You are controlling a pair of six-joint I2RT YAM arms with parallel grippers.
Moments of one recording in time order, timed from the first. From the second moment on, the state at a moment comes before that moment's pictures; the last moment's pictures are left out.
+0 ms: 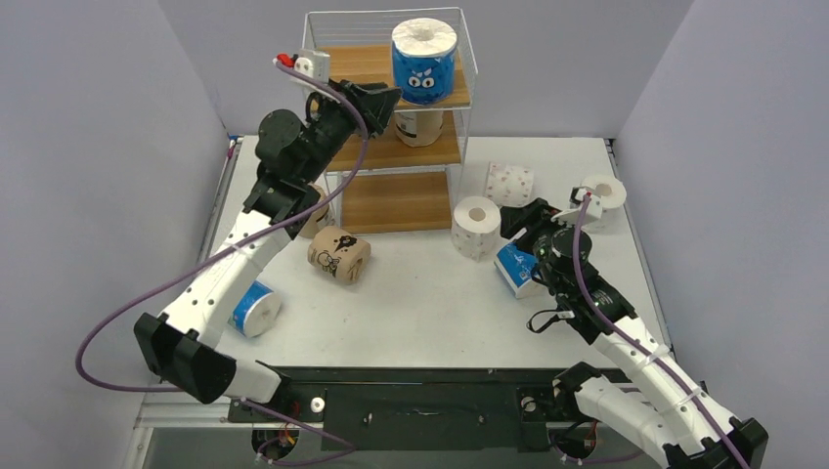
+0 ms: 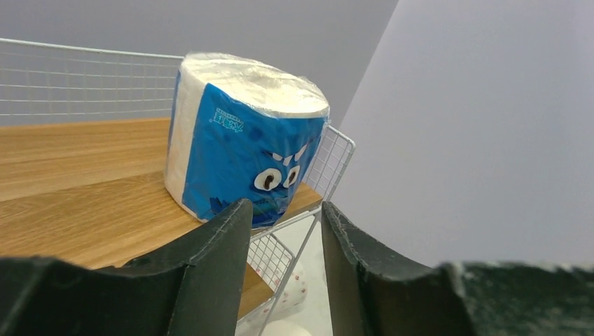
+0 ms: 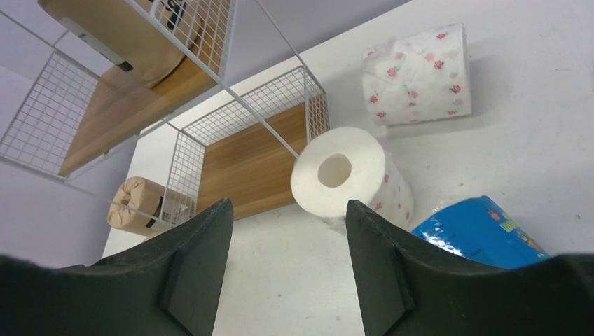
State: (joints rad) left arm -0.49 1.38 1.48 0.25 0.13 -0.44; right arm 0.52 0.82 0.74 -0.08 0.37 0.64
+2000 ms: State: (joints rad) left arm -0.56 1.63 1.71 0.25 0.01 -0.39; right arm 0.52 0.58 0.59 -0.22 0.36 0.61
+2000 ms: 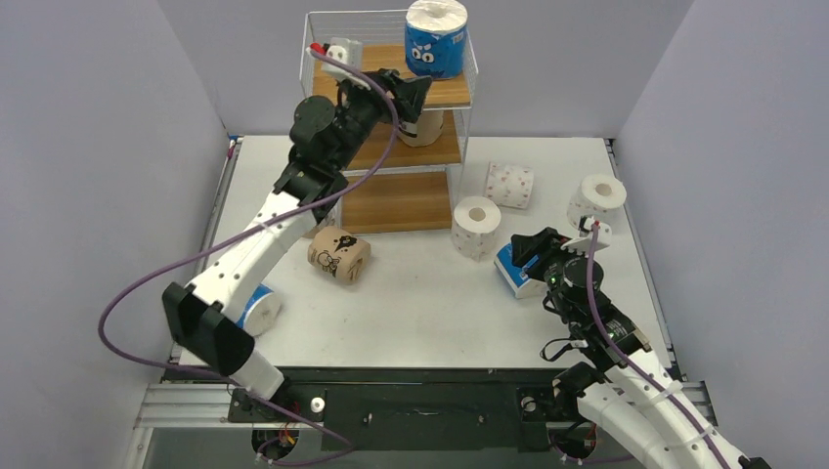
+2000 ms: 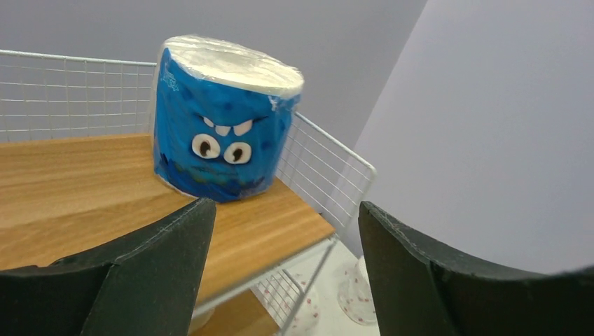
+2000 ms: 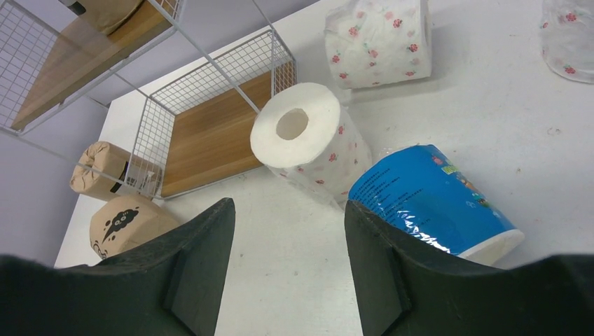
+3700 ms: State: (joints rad) left arm -0.65 1.83 1.17 1.06 -0.33 -0.20; right arm 0.52 0.56 0.55 -0.24 0.36 0.61
